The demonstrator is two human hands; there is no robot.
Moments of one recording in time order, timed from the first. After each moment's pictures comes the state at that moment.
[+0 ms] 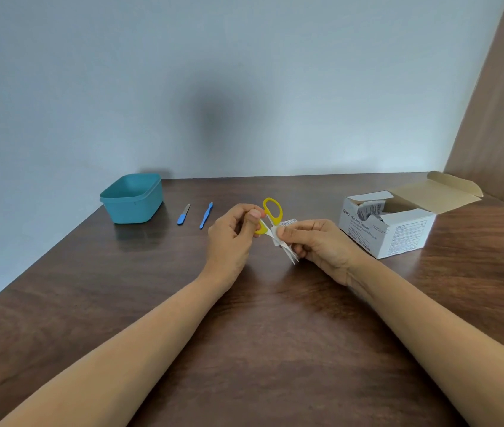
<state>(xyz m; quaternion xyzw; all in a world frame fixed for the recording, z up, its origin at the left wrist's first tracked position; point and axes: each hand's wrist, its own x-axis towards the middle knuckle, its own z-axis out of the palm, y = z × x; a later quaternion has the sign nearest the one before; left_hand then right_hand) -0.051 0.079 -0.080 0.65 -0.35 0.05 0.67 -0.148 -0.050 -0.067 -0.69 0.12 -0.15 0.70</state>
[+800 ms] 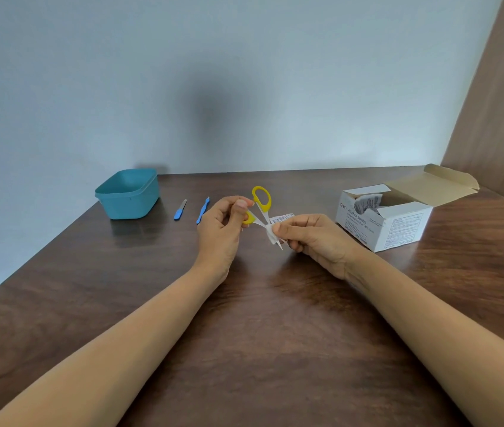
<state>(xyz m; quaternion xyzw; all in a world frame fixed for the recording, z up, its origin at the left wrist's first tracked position) -0.047 0.080 -0.078 0.63 -0.29 0.02 0.72 -0.148 -0.050 -0.068 -0.70 0.11 -0.15 0.69</state>
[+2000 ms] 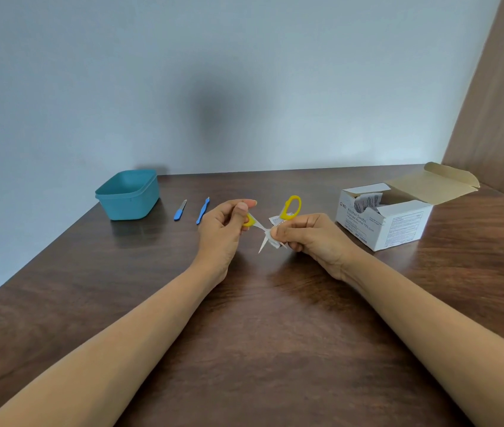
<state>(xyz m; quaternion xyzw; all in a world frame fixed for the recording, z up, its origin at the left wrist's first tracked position) -0.044 0.079 -0.080 0.63 -0.29 -0.02 0.72 -0.146 -0.048 -0.072 -0.72 0.12 -0.18 0.66</state>
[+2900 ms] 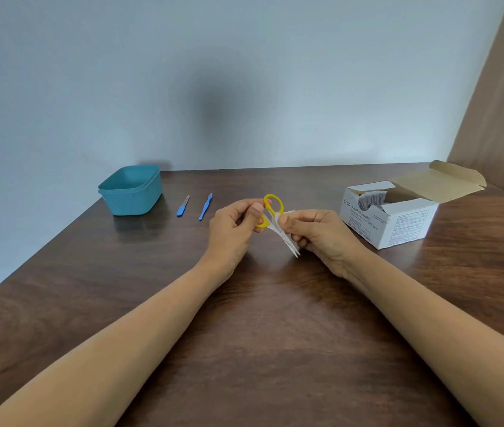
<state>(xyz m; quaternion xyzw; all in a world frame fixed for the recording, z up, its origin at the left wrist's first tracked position) -0.048 0.077 -0.083 0.64 -0.35 -0.03 0.69 -0.145 -0.049 -0.073 -0.68 0.12 -0.20 0.70</state>
